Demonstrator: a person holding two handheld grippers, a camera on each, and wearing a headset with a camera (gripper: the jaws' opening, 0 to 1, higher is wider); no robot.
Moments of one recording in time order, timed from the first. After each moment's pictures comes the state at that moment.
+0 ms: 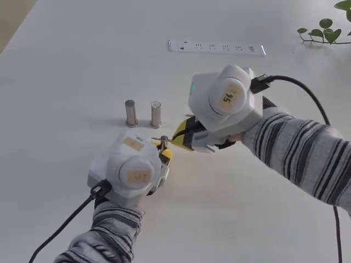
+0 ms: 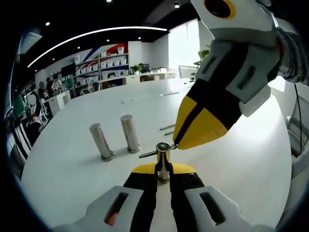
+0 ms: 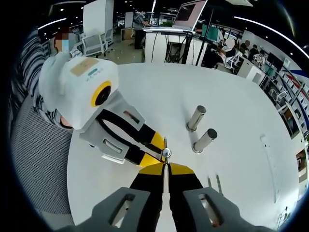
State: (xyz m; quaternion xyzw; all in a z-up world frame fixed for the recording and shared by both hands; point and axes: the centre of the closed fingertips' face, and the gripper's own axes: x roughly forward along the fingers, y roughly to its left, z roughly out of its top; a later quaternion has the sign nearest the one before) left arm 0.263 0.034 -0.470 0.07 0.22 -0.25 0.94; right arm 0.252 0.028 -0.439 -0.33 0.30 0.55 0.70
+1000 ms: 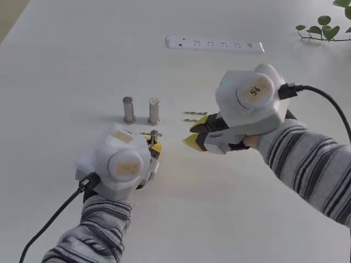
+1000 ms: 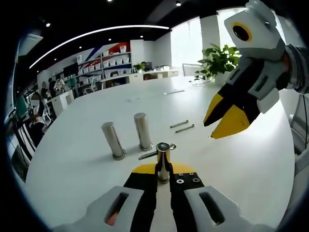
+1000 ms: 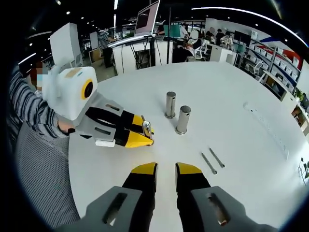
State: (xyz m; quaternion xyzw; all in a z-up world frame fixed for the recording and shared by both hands) left arm 0.270 0.059 -0.470 0.08 0.23 -0.23 0.94; right arm 0.258 -0.010 -0.439 -0.21 0.34 0.47 0.79
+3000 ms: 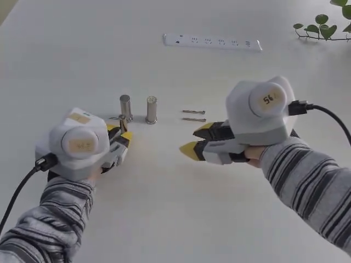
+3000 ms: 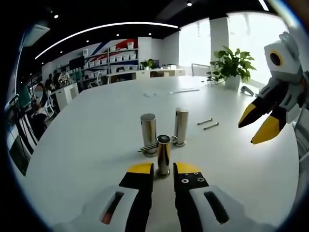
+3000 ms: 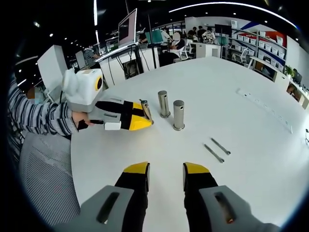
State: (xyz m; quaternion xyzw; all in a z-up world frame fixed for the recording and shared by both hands) left arm 0.296 0.107 -0.476 0.05 0.24 -0.22 0.94; right arm 0.256 -0.010 -0.450 -0.13 0.35 0.44 0.82
